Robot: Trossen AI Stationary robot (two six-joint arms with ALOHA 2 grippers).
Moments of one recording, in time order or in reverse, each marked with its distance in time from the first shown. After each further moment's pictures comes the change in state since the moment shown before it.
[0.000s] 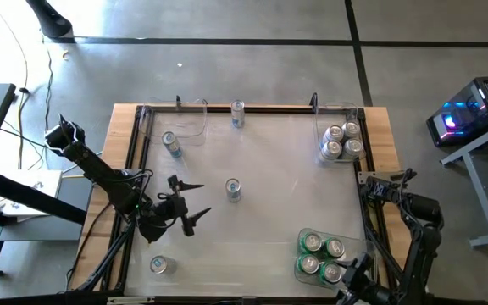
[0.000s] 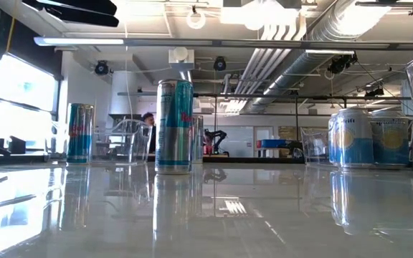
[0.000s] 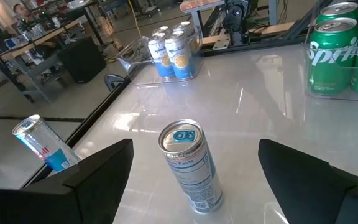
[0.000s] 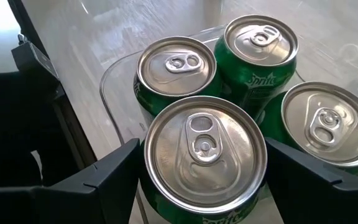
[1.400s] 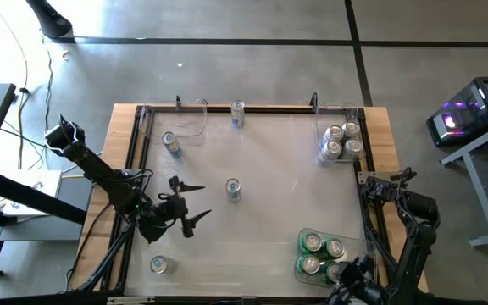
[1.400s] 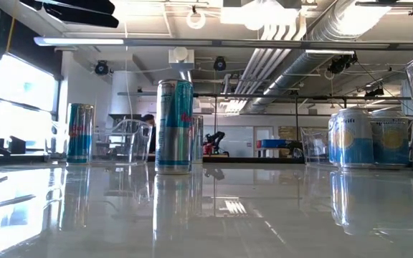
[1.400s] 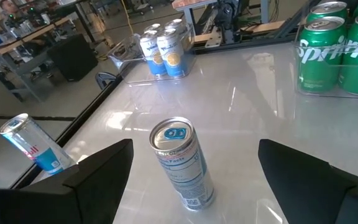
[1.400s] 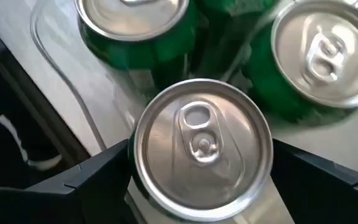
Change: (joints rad) left arm 0.000 0.000 0.000 -0.001 0.035 -0.008; right arm -0.046 -0.007 0.001 0.044 -0.287 -0.004
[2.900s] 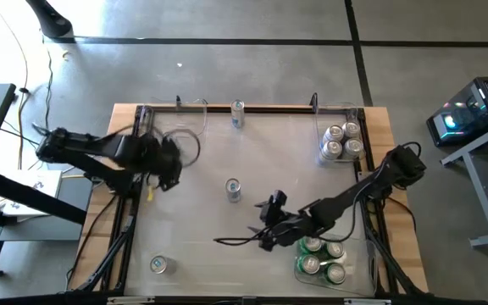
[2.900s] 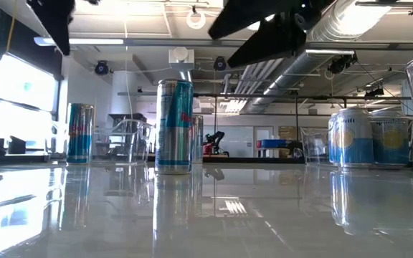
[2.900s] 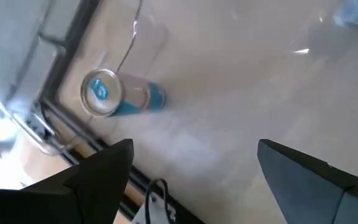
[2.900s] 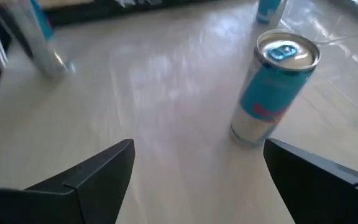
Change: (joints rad) left arm 0.537 -0.005 0.548 -1.445 0.573 -0.420; right arm -0.743 -0.296 -0.519 1.307 0.115 -1.498
